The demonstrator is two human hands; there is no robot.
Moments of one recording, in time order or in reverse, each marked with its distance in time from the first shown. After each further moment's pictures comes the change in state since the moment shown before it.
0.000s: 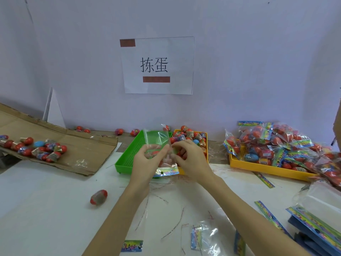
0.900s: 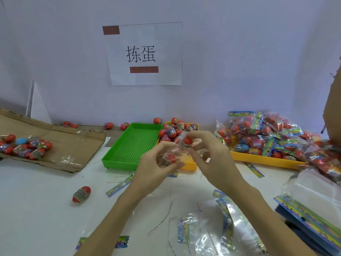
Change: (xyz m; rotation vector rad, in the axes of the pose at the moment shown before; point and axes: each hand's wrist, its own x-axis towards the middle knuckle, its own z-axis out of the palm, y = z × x) left_hand -0.018 -0.018 0.021 0.371 -0.418 0.401; right_hand -0.059 -0.010 -0.082 0.074 0.142 -0.188
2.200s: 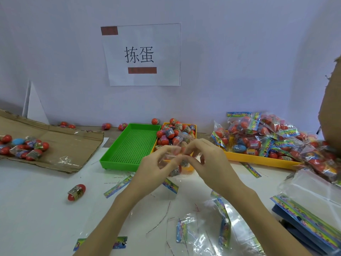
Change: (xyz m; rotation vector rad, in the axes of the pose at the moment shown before) left_hand 0.000 0.006 0.000 0.062 -0.082 -0.078; right_hand -0.001 -0.004 0.002 -0.125 -0.130 0.138
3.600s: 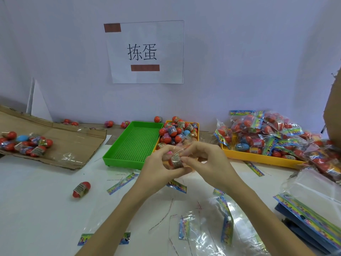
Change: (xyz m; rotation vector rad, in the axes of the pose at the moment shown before) left_hand -0.004 -0.001 0.007 -0.067 0.020 -0.051; right_hand -0.001 -0.003 0.003 0.300 -0.093 0.195
